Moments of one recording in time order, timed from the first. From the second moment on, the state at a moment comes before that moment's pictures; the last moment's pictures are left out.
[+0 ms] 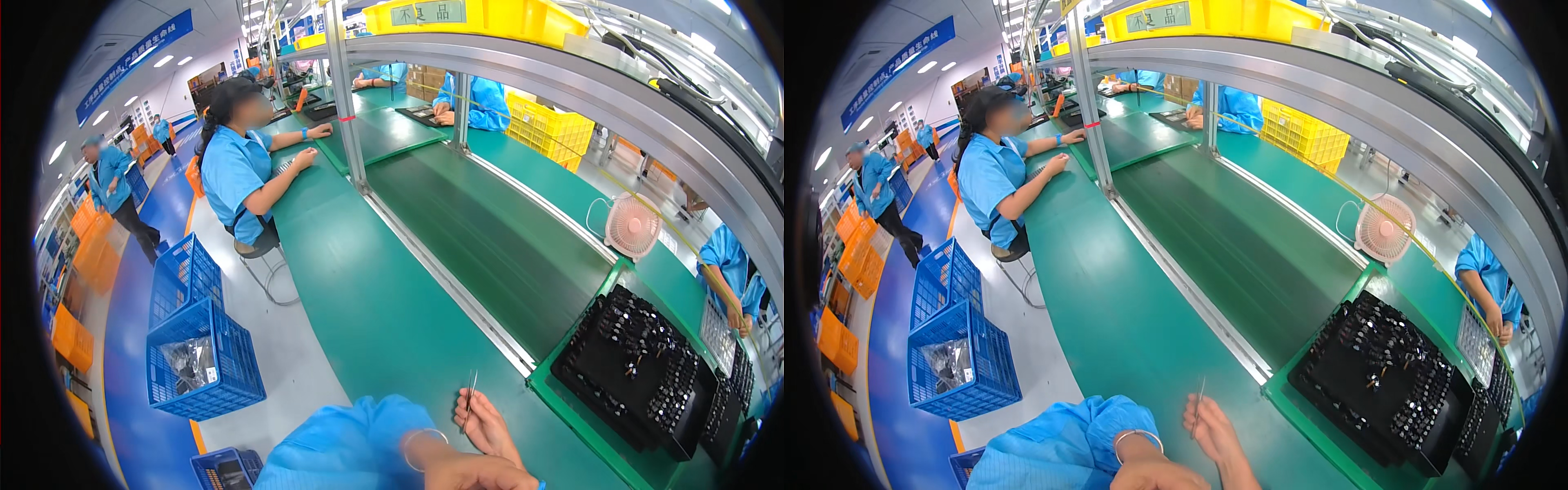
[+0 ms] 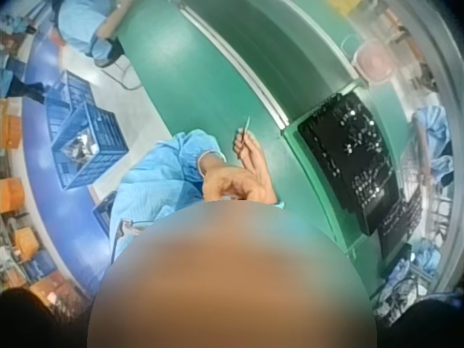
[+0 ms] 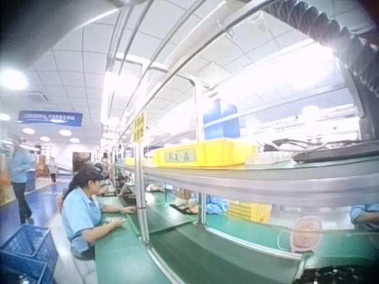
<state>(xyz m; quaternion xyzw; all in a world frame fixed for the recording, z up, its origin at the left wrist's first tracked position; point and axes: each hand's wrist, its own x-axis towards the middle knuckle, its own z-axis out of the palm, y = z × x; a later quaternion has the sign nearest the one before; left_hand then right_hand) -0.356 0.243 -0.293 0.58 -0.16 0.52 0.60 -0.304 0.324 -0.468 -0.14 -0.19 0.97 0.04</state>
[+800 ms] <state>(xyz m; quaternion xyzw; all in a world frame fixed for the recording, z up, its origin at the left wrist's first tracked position) -0.358 0.238 -0.287 0.51 -0.17 0.49 0.69 -0.308 0.325 -0.466 -0.15 -0.21 0.96 0.05</state>
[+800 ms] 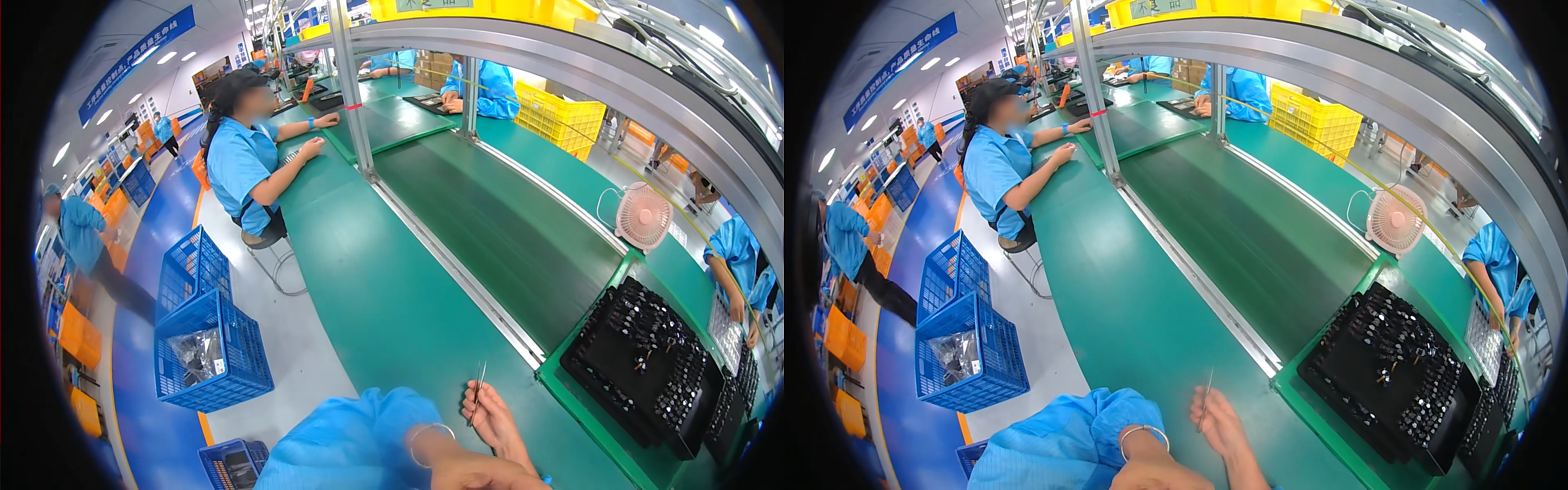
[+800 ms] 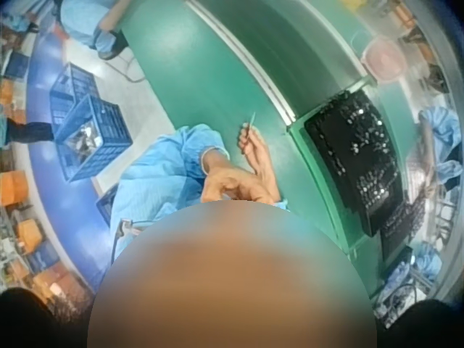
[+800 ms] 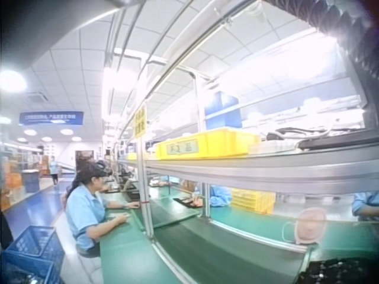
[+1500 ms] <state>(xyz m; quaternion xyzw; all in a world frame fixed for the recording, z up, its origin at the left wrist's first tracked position) -0.391 0.216 -0.260 0.64 -0.19 0.63 0.40 -0.300 0.331 -0.470 -0.17 -0.24 0.96 0.03</state>
